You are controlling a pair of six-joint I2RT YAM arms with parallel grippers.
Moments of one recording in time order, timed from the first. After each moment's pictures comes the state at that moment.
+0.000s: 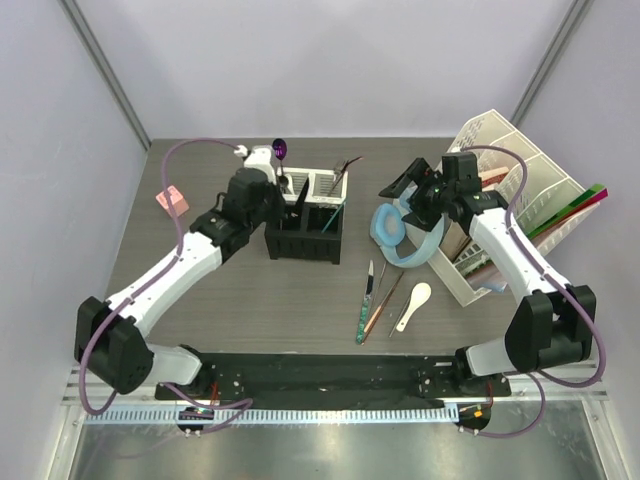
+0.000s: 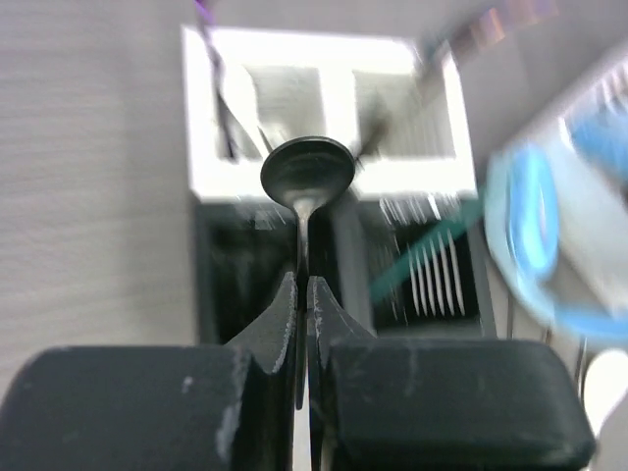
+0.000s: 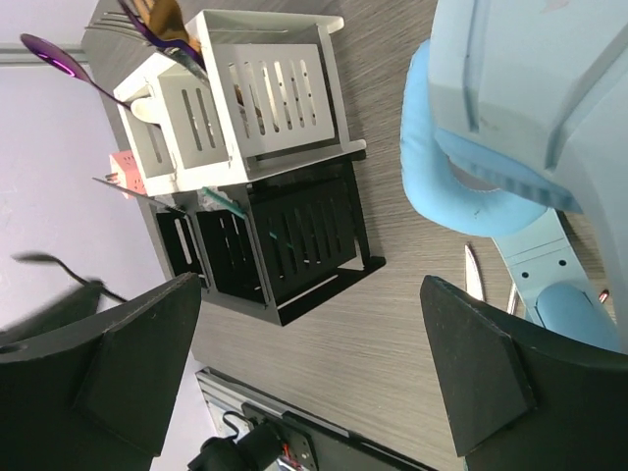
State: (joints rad) left arm -0.58 1.33 1.11 -0.26 -0.20 -0.35; right arm 0.17 1.40 1.16 -0.48 -0.32 0.89
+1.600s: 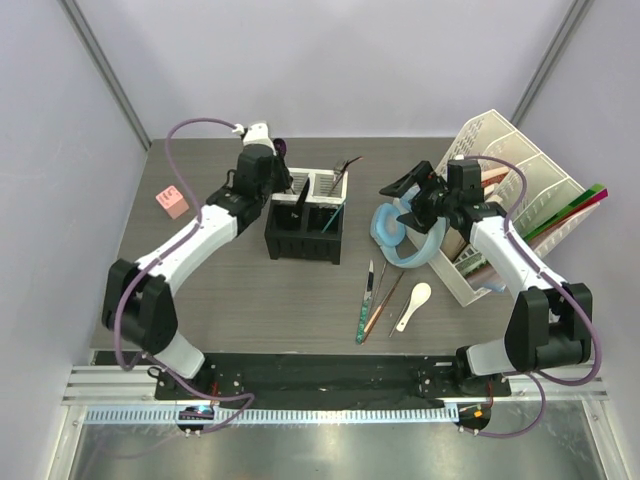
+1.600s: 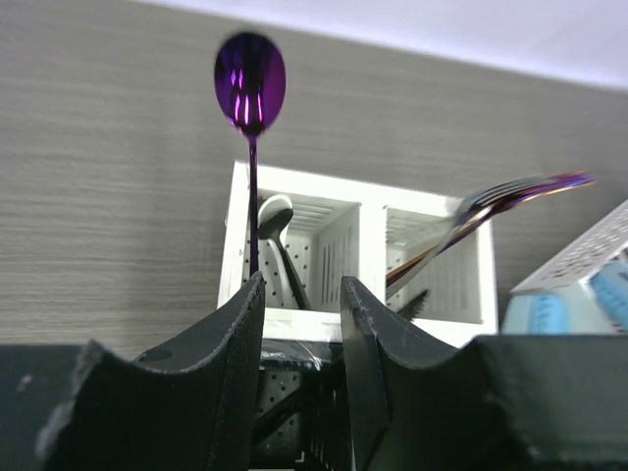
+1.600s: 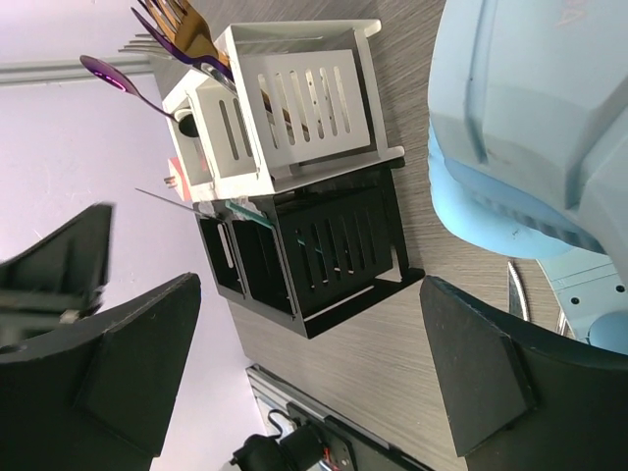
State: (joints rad) left arm -0.48 1.59 1.28 -0.09 -0.29 -0.42; right arm 0.12 1.40 1.04 -0.27 -0.43 0.99
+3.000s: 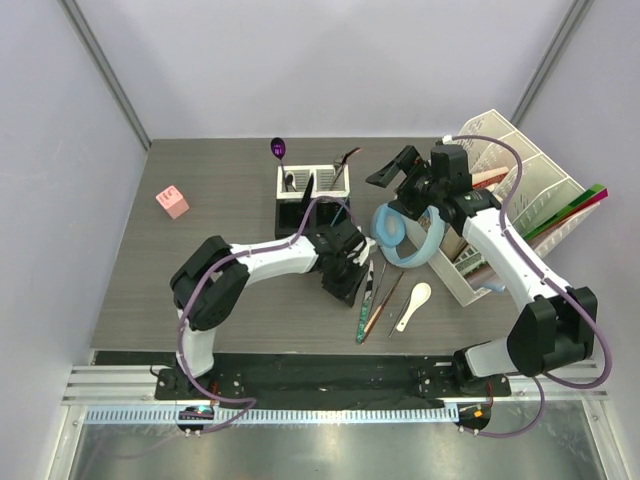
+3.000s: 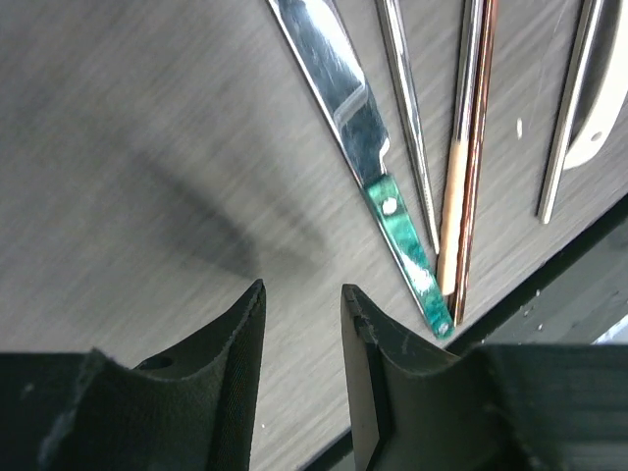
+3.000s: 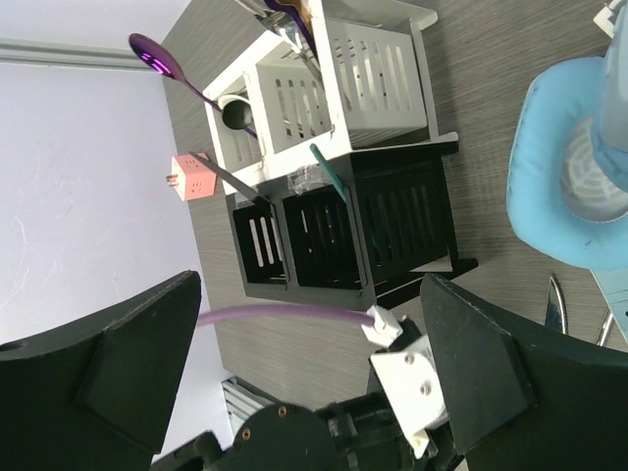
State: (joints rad) left arm -0.92 1.94 1.32 -0.55 0.27 -0.31; right arm 0.27 1.39 1.20 -0.37 -0.26 0.96
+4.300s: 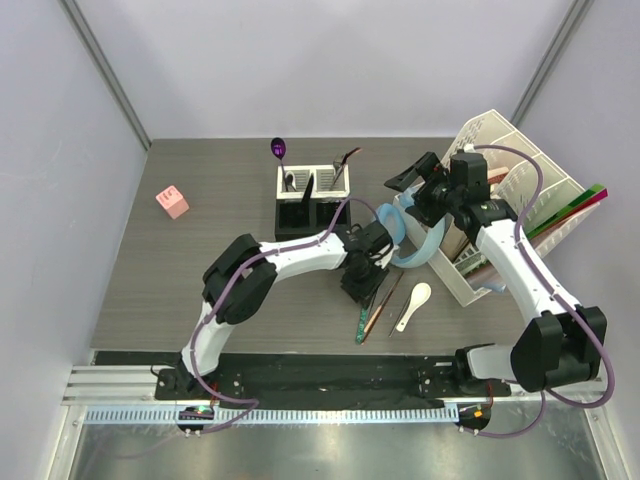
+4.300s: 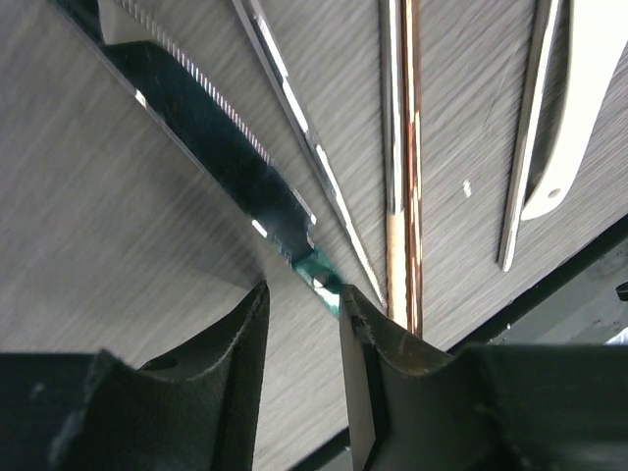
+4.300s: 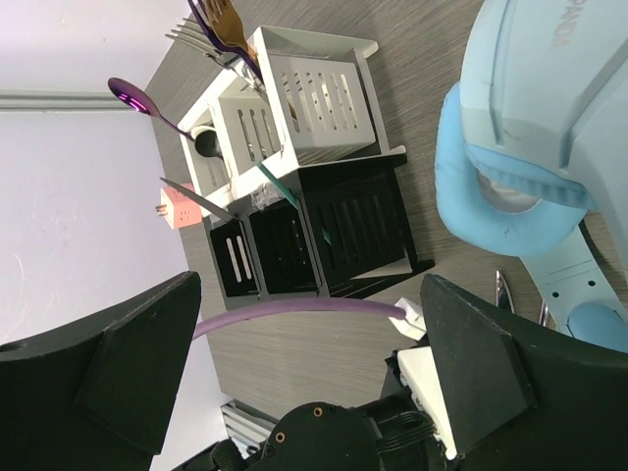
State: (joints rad) left arm -0.99 2.13 1.60 -0.73 0.23 -0.30; right arm 0.17 1.31 1.12 -0.39 -0.26 0.96
